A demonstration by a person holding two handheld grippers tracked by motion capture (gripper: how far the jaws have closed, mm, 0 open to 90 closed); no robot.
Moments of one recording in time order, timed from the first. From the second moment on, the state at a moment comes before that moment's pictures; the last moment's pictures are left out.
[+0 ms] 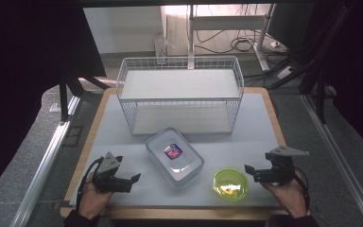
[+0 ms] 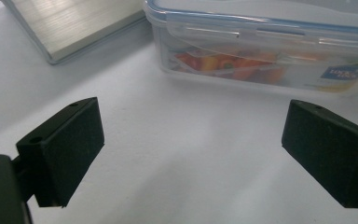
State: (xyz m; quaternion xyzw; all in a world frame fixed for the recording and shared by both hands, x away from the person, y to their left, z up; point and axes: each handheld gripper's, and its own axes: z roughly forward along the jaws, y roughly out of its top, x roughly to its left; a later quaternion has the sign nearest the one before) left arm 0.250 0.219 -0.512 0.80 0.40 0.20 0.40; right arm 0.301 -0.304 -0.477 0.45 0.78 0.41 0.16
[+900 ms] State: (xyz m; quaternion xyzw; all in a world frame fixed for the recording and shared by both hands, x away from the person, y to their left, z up) left arm 0.248 0.212 -0.513 0.81 0.37 0.21 0.41; right arm 0.286 -0.284 -0.463 0.41 0.80 0.40 0.16
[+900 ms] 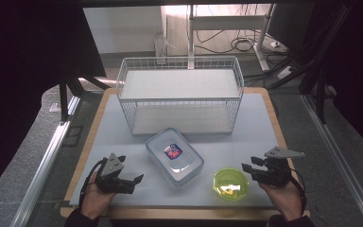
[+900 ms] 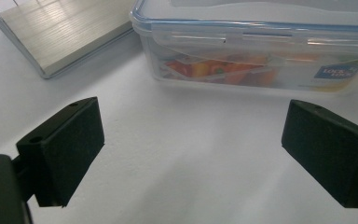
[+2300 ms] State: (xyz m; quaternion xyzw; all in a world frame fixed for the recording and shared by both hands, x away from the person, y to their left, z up) left arm 0.248 0.209 -0.515 0.81 0.36 0.22 0.40; right arm 0.250 -0.175 -0.474 0.27 0.89 0.37 0.08
